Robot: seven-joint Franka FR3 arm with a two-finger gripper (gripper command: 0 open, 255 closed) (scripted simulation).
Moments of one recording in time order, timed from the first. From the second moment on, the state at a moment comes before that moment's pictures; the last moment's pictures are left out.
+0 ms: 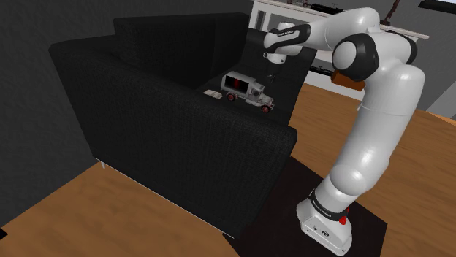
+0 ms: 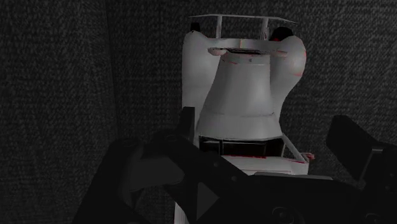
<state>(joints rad) -0.11 0.25 -0.39 -1.74 0.12 1.89 -0.92</state>
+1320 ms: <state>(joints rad) -0.12 0.30 -0.38 -1.77 0.14 1.96 -0.94</state>
